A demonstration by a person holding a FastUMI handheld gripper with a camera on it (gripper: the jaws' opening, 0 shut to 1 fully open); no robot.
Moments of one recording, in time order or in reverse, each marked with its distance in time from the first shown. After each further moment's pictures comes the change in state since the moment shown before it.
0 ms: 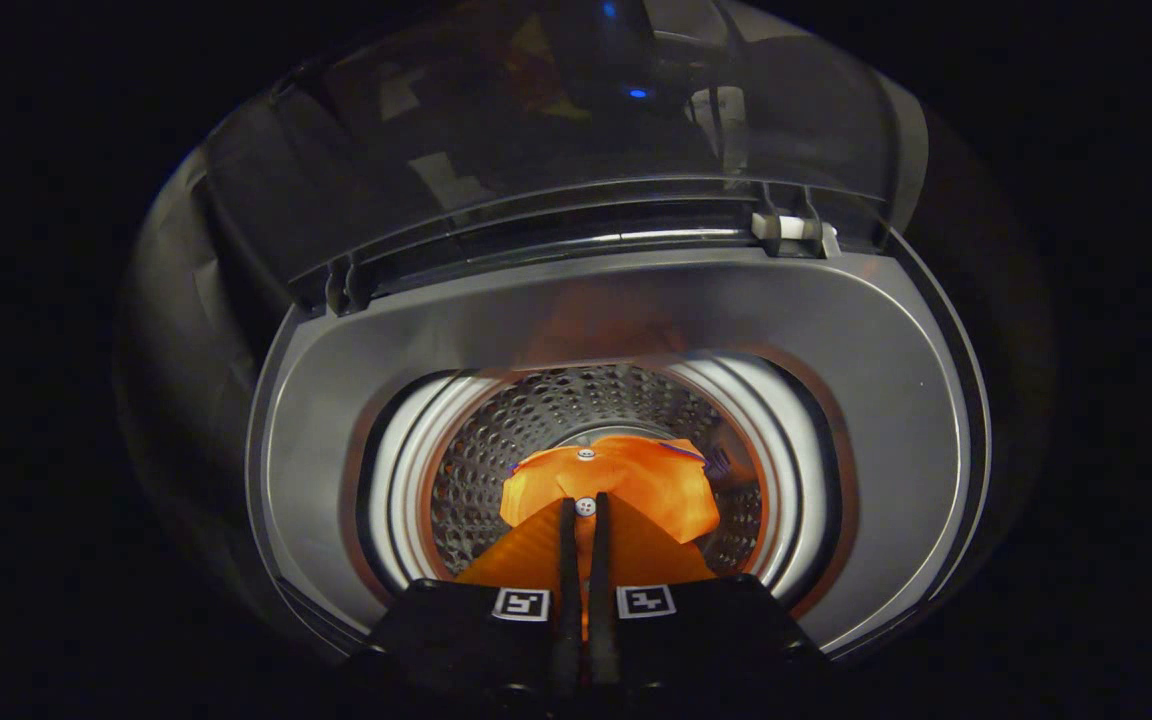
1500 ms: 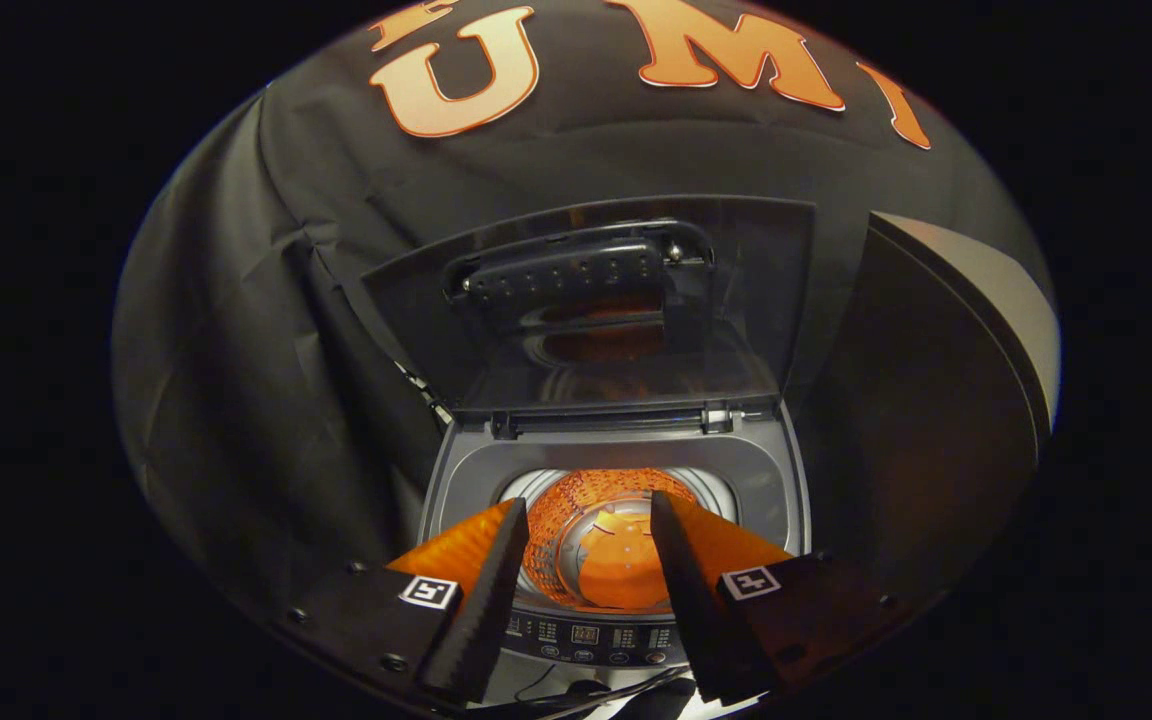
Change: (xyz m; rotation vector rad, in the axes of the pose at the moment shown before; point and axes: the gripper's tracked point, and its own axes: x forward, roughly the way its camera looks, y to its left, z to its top) arm -0.198 0.031 0.087 -0.063 -0.262 0.076
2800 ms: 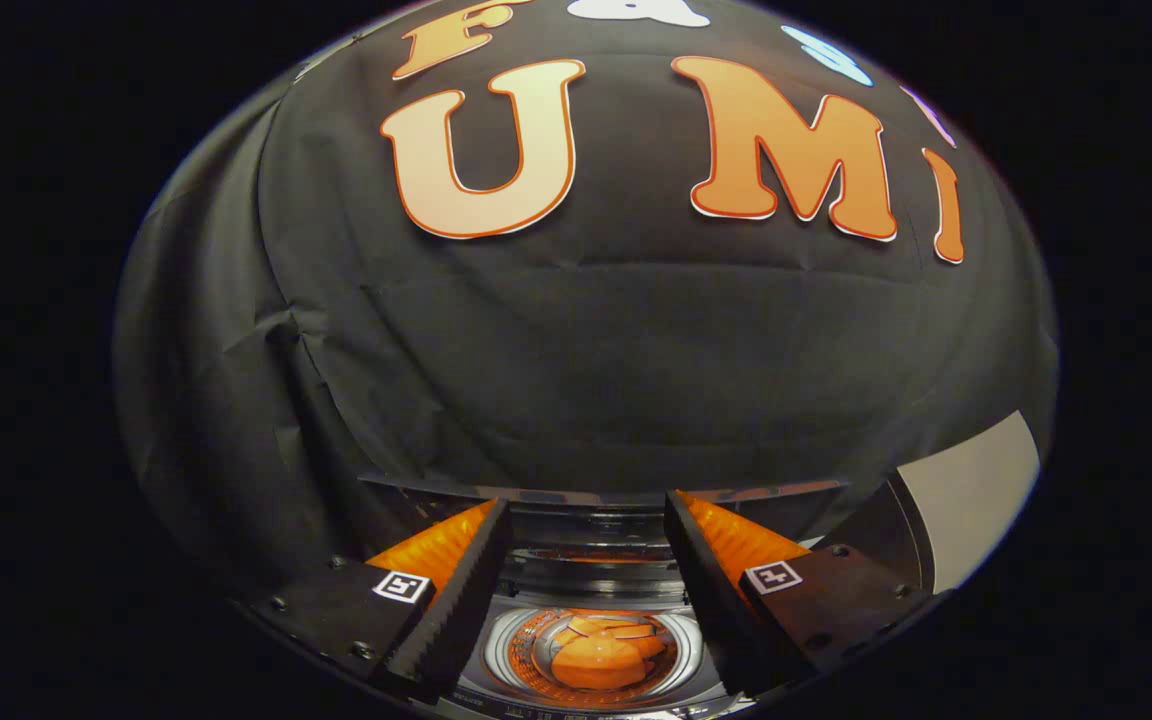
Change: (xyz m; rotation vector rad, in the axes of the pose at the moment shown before) arm 0.022 0.030 0.197 -0.105 -0.243 -0.075
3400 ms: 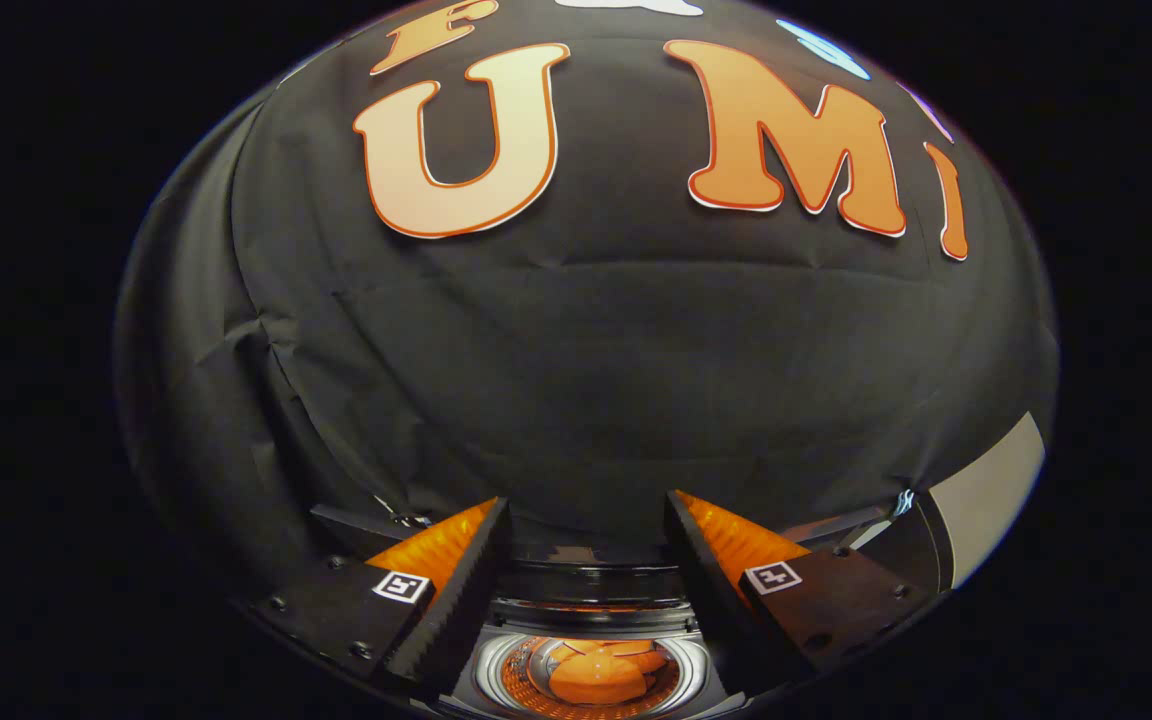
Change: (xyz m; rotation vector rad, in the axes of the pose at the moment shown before) arm 0.046 -0.010 0.006 0.031 -0.011 -0.030
